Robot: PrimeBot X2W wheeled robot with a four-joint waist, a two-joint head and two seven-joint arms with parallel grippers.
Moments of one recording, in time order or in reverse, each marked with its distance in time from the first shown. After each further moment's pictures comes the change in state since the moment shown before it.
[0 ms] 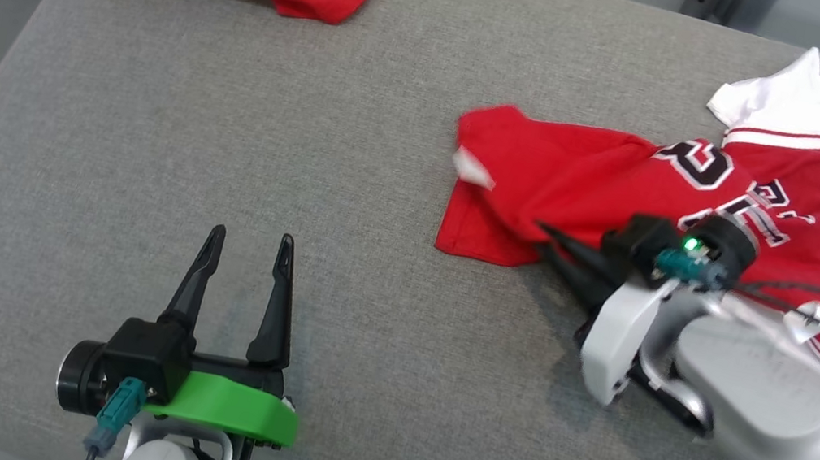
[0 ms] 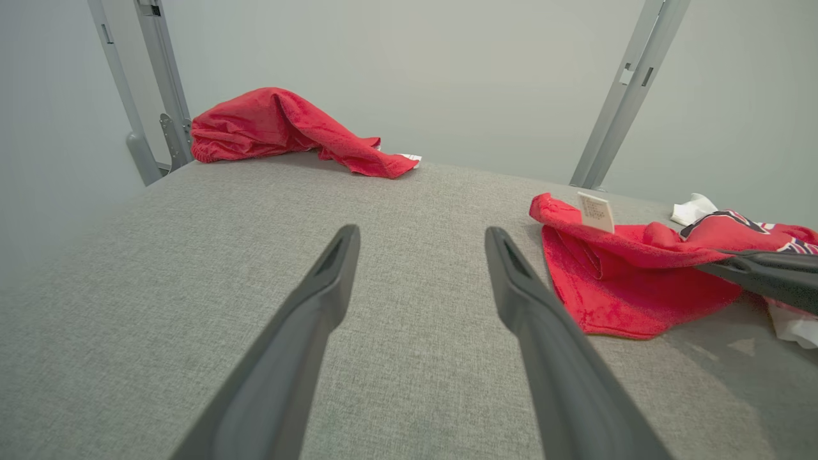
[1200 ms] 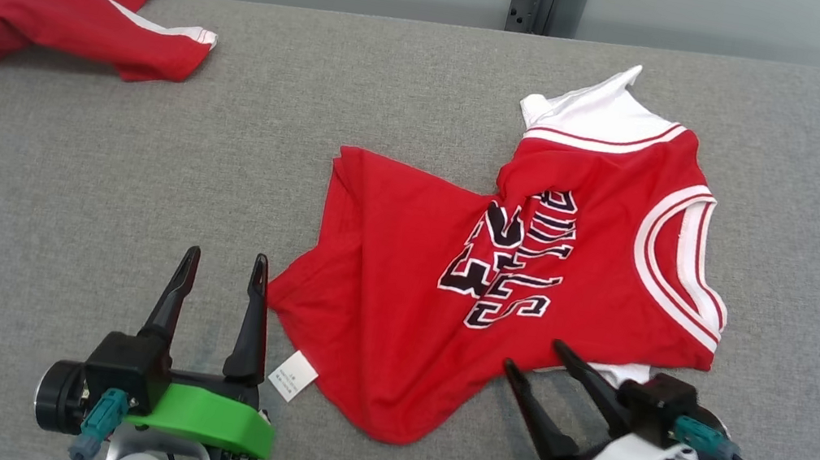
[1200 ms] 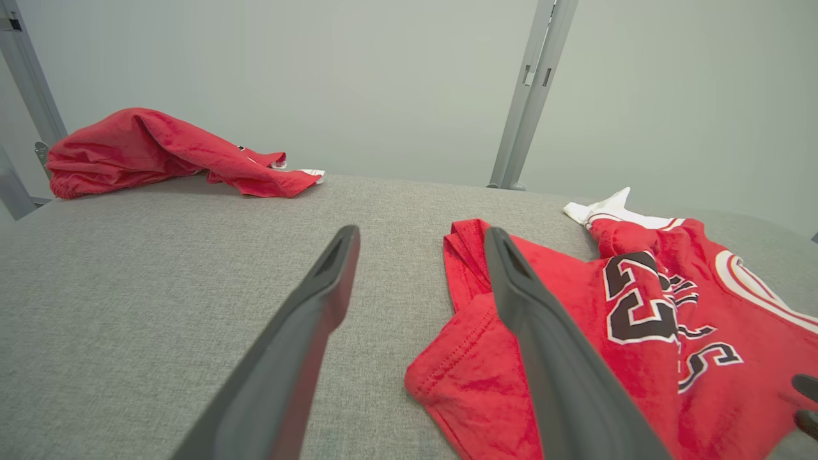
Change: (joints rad) left arm 0.032 0.000 0.063 0.043 0.033 -0.034 0.000; right arm 0.615 0.180 -0.560 -0.171 -0.202 -0.001 -0.007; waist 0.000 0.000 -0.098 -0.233
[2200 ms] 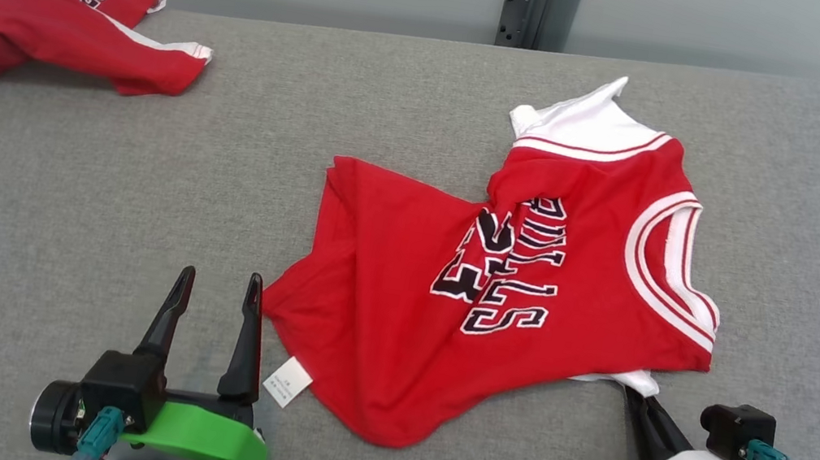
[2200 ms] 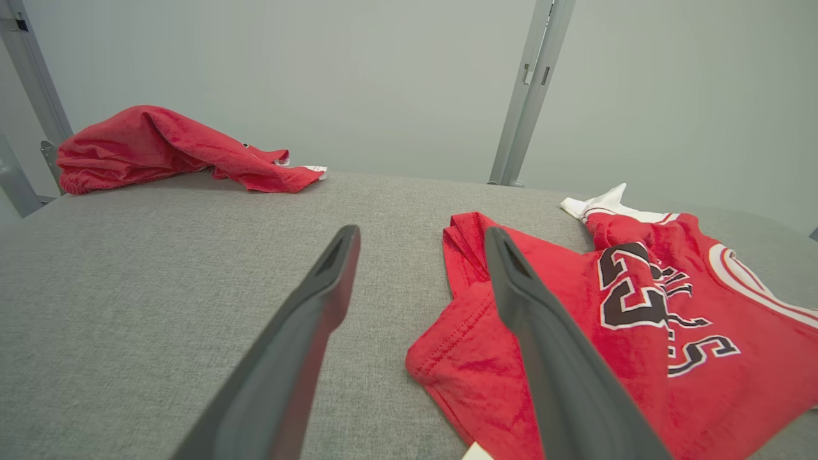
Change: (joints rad) left arm 0.040 0.000 0.007 -0.007 0.006 -0.002 0.000; right arm 0.071 0.107 -0.375 0.280 -0.104 0.000 0.000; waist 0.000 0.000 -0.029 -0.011
